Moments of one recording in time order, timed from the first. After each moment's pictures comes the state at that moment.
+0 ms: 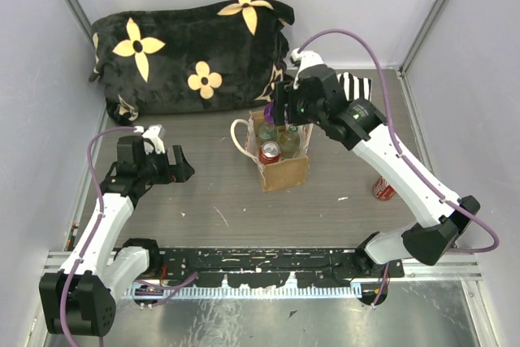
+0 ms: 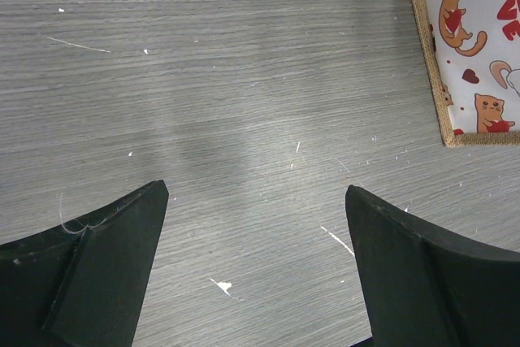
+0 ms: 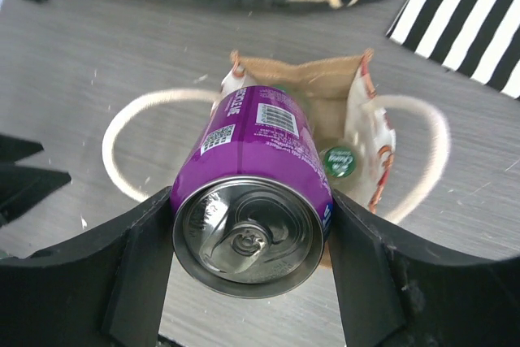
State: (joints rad) left arm -0.06 0.91 0.61 -0.43 0.32 -0.19; right arm 0.64 1.40 1.63 -0.77 0.19 0.35
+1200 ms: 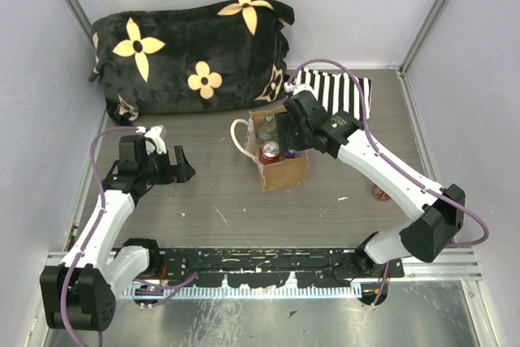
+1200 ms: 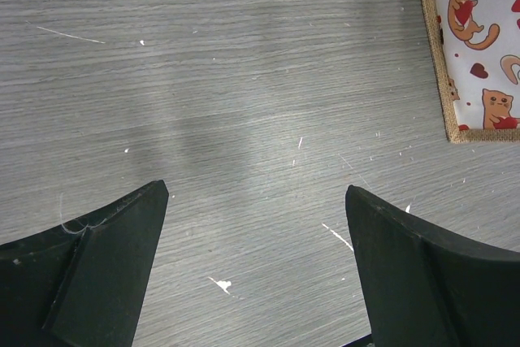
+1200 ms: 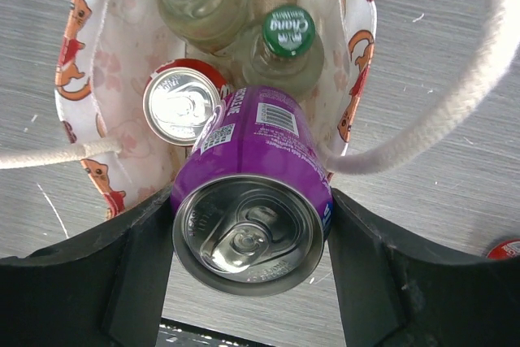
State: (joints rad) left arm -0.06 0.95 0.61 -0.43 0.33 -0.19; right arm 0.69 1.41 1.39 -0.83 0.27 0.38
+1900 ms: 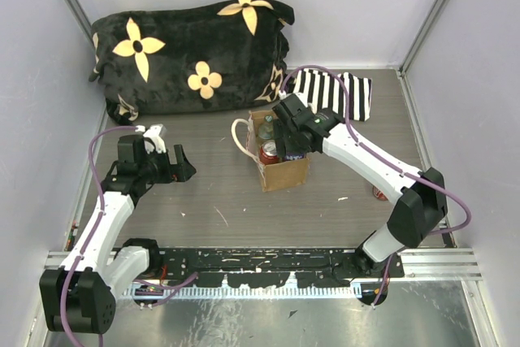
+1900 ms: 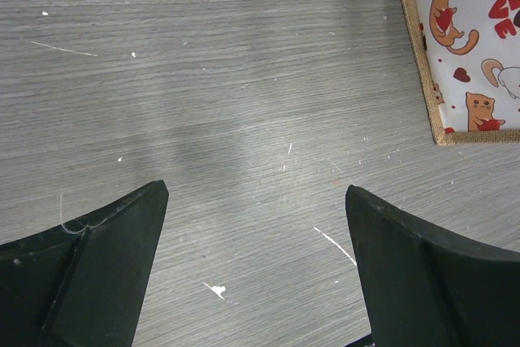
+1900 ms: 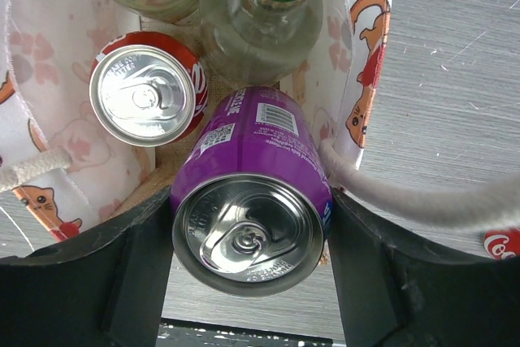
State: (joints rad) left arm -0.06 0.94 0.61 -0.41 0.35 -0.19; right arm 0.69 1.53 1.40 -0.90 0.30 0.44
